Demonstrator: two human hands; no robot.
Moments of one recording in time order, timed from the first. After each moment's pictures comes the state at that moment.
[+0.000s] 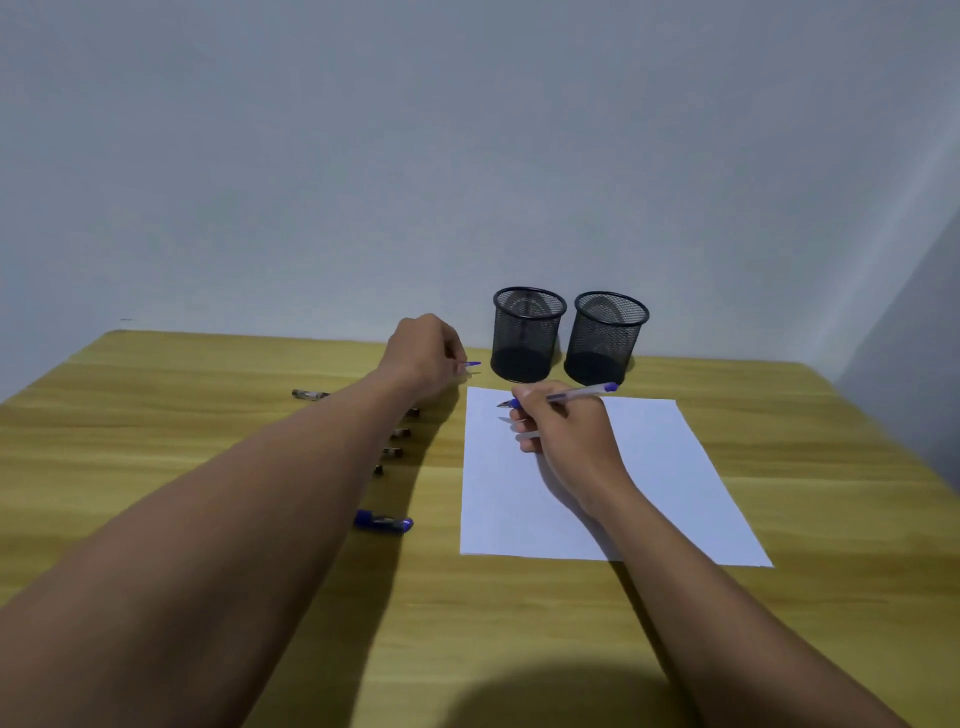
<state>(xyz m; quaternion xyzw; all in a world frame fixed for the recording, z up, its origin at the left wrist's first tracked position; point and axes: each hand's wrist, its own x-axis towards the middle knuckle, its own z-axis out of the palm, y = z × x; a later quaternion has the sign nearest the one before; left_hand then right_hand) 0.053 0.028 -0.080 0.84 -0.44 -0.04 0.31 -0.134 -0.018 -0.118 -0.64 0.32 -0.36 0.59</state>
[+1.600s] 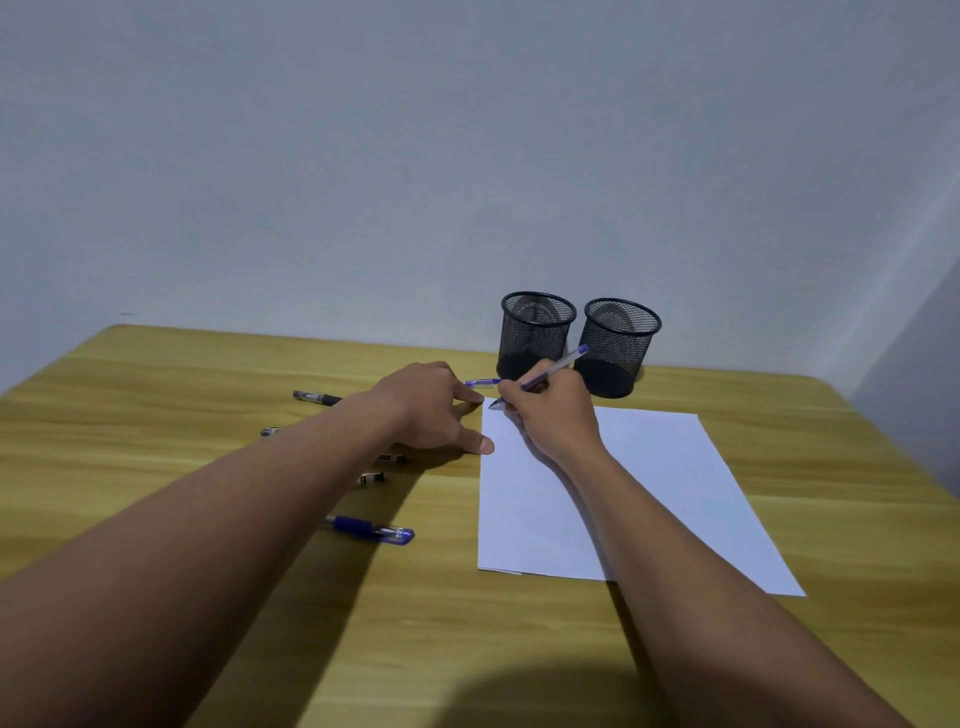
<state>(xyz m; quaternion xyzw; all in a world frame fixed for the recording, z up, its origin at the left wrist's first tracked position) 0.043 0.056 -0.084 0.83 -0.55 -0.11 0.03 -0.087 -0.058 -0.129 -0.73 0.35 -0.36 0.46</state>
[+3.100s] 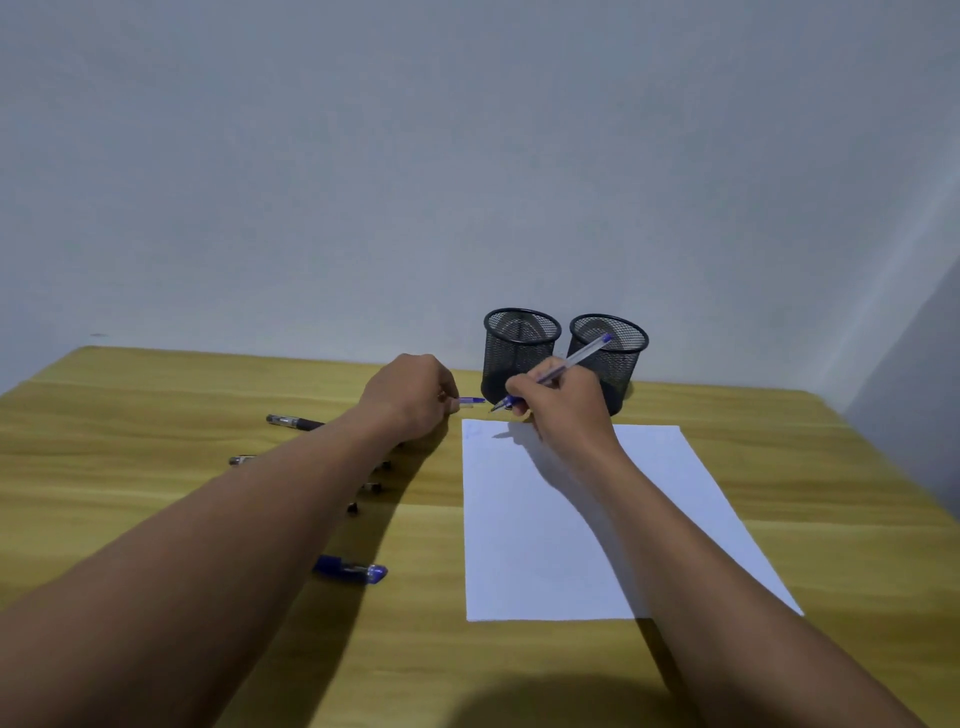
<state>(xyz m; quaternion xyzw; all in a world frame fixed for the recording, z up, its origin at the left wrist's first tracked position) 0.061 0.020 -0.096 0.85 -0.48 -0.01 0.20 -0.107 -0.063 -0.089 -0.68 0.31 -0.37 0.55</state>
